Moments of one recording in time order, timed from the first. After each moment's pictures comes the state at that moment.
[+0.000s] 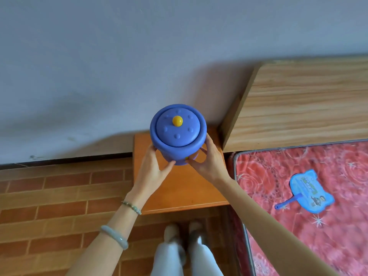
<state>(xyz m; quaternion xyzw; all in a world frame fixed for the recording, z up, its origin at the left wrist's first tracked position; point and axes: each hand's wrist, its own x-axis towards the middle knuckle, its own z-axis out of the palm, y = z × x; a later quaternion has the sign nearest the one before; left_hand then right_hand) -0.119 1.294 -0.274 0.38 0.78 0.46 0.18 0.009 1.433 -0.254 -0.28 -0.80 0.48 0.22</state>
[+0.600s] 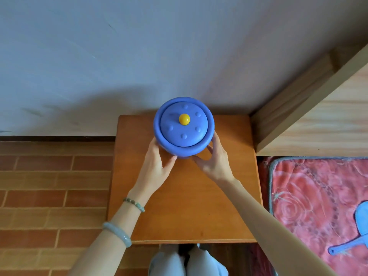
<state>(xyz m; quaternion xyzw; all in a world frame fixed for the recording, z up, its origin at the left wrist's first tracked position) -0.177 1.352 -0.519 0.35 0.80 0.44 0.18 -0.063 1.500 -0.521 -0.30 -0.79 0.51 0.17</state>
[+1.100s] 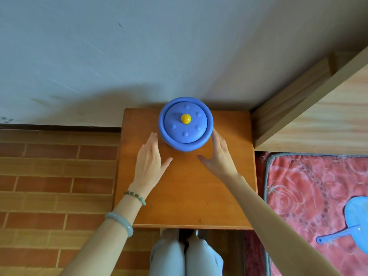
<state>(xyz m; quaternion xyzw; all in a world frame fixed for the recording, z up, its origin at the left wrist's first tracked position) -0.177 1.329 -0.517 0.38 0.90 0.17 0.14 -0.048 1.504 -0.511 -0.29 -0.87 0.39 0.07</state>
